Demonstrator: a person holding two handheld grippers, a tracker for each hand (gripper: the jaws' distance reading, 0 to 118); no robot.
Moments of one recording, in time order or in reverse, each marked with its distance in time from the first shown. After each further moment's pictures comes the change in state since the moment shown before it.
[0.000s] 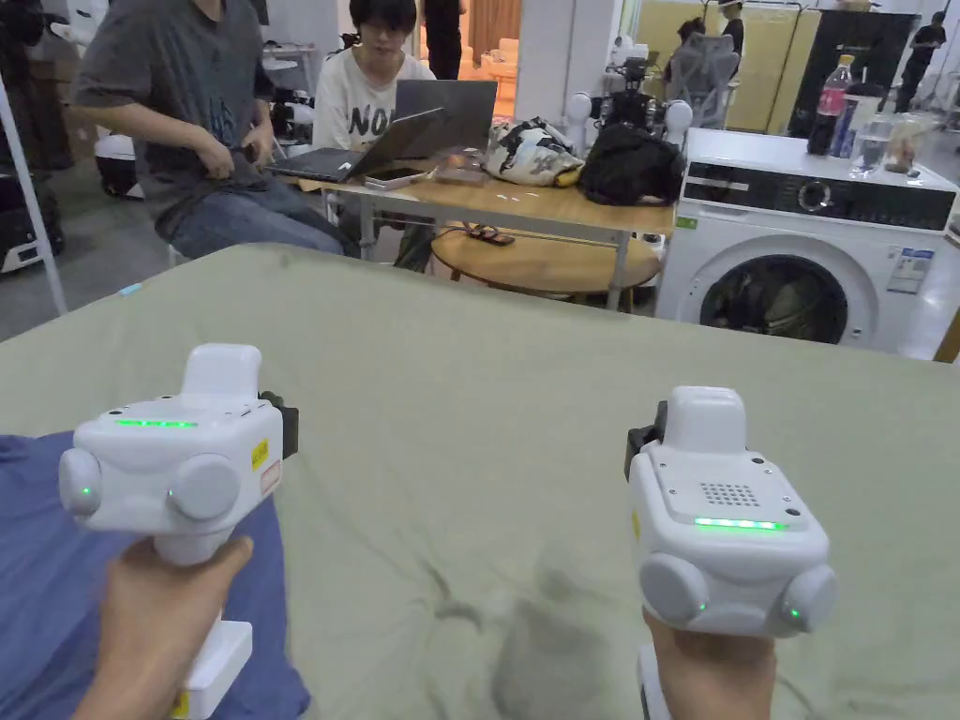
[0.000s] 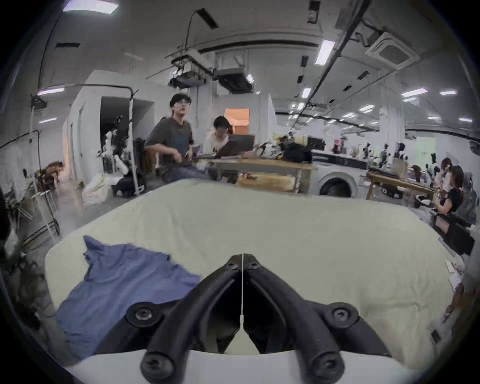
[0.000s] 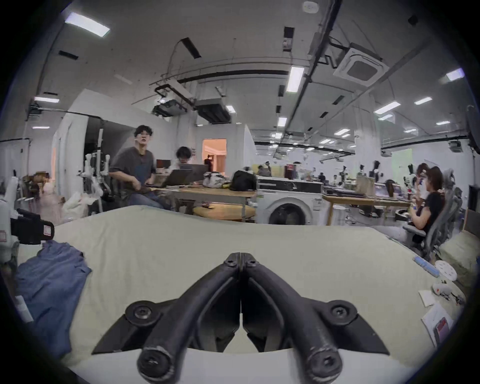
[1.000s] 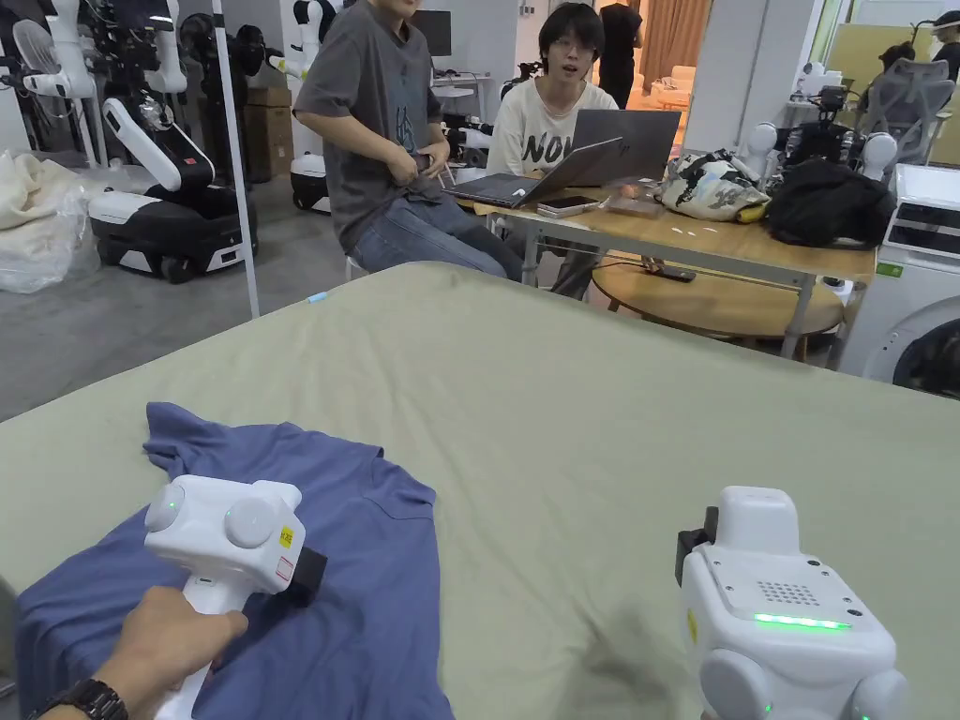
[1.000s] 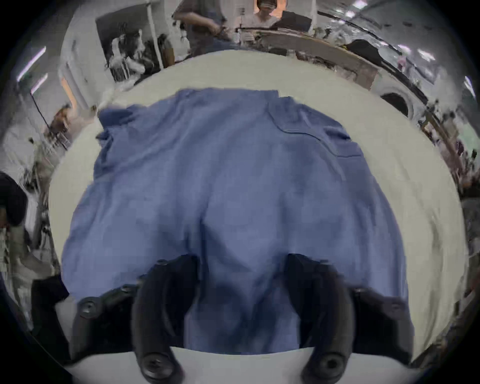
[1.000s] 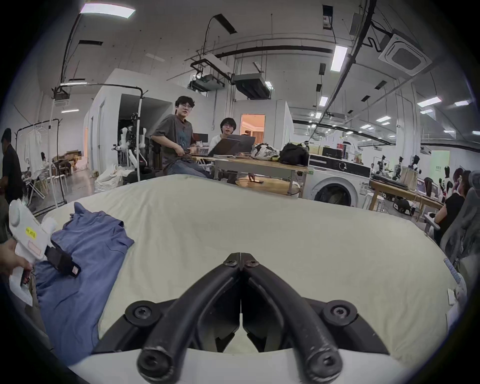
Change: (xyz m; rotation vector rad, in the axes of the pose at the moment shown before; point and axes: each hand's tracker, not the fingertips) left arm -0.134 -0.088 -0.080 -0.616 0.083 0.031; right arm -0.062 -0.033 -0.019 -0.158 0.149 0.035
